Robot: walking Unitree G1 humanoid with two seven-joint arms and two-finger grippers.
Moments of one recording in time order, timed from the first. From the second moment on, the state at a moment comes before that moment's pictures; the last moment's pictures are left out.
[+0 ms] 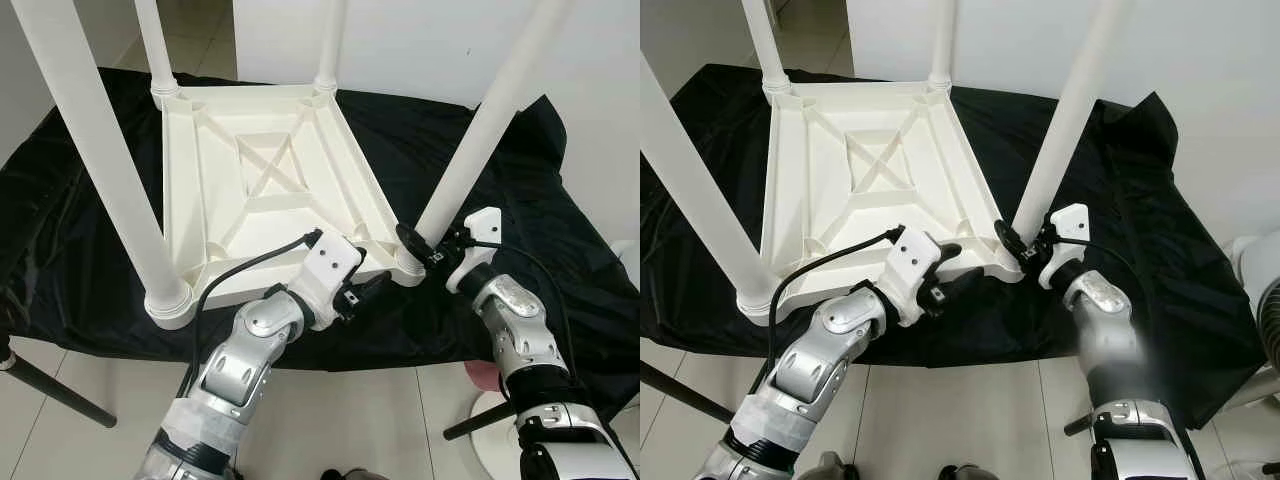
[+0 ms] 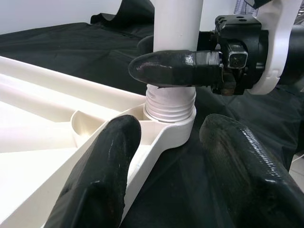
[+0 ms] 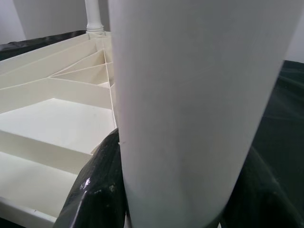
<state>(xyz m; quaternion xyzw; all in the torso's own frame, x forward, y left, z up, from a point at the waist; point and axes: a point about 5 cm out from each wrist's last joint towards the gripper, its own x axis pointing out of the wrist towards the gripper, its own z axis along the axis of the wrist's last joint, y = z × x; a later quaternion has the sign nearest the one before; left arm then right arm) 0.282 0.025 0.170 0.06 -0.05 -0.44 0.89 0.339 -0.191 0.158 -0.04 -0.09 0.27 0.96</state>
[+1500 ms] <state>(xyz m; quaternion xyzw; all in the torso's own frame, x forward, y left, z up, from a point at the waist) 0.290 0.033 0.164 0.06 -0.03 -0.43 0.90 0.316 -0.141 0.156 0.07 -0.08 -0.06 0.99</state>
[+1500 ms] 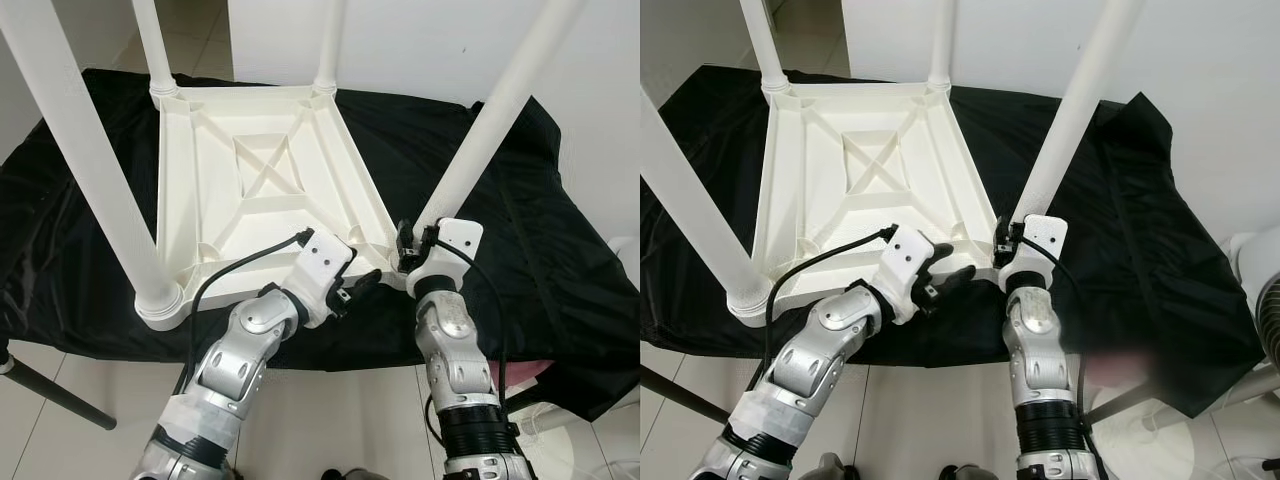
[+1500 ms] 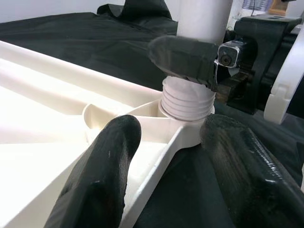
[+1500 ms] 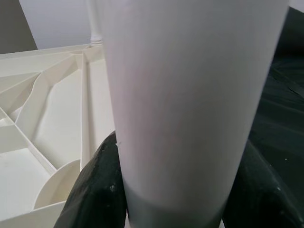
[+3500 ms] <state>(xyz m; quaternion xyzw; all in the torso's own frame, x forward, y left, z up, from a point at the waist) 0.284 0.022 0.167 0.09 -0.05 -0.45 0.89 0.336 -0.184 0.148 -0.06 -0.07 0.25 0.96</state>
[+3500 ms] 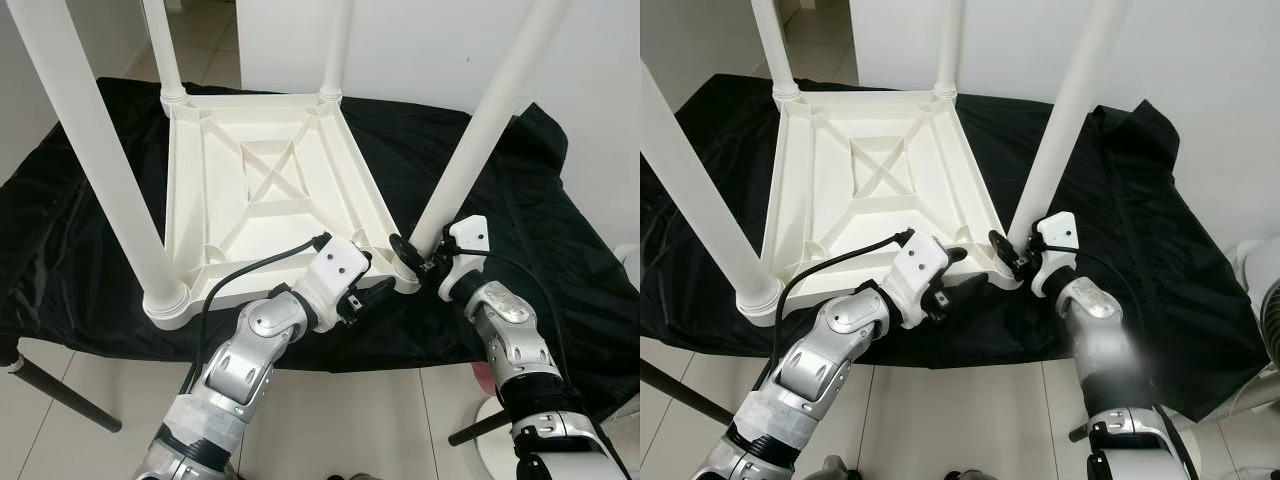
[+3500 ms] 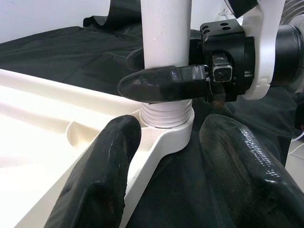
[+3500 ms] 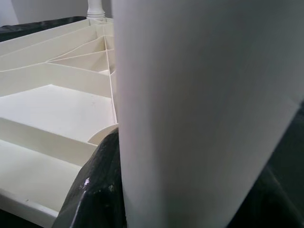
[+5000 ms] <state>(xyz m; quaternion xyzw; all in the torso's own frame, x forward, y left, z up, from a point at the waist) 0.285 0.023 0.166 0.09 -0.05 -0.45 0.89 0.312 -0.134 0.148 0.07 -0.07 -0.05 0.99</state>
